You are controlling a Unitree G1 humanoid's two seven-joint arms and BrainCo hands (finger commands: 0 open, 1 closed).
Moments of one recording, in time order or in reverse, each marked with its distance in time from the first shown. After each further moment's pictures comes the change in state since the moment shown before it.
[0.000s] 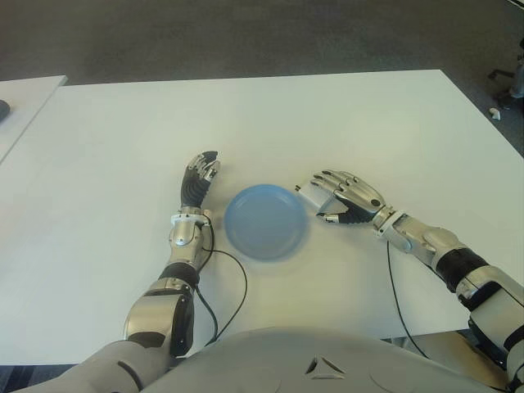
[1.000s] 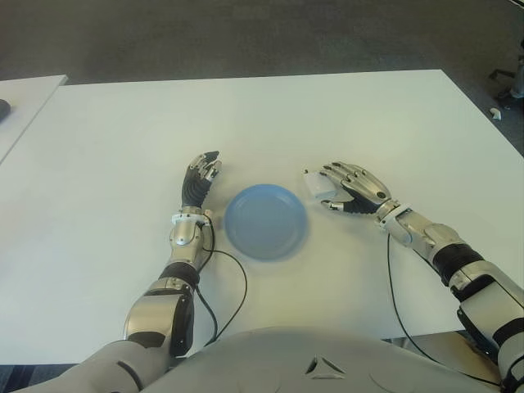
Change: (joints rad) left arm -0.001 0.002 -0.013 0.000 0.002 0.007 0.000; right arm -0.031 0.043 -0.104 0.099 0.014 0.000 0.015
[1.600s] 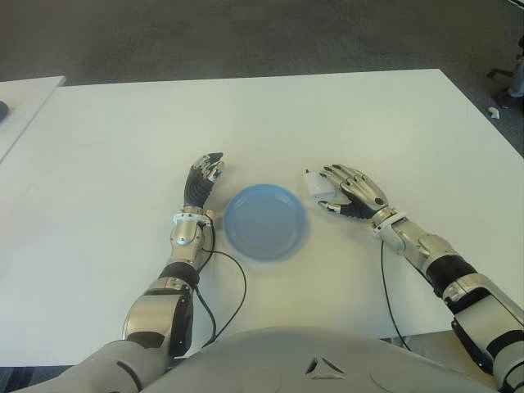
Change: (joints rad) left arm 0.000 0.010 -0.031 0.000 0.016 0.005 0.000; right arm 0.094 0.067 -0.069 -0.071 -0.001 0.056 -0.034
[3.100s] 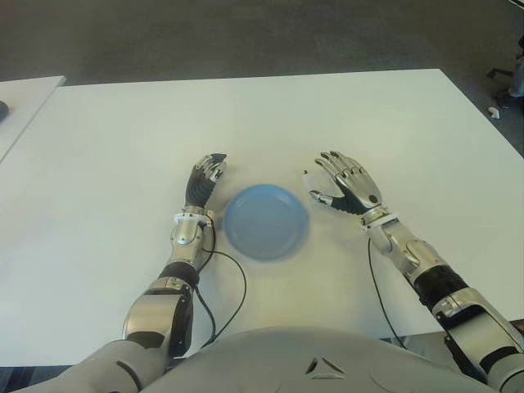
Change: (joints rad) left arm 0.000 0.001 -0.005 0.001 -0.001 -0.013 -0.023; right arm 0.079 0.044 -0.083 -0.226 -0.023 0.142 -0.004
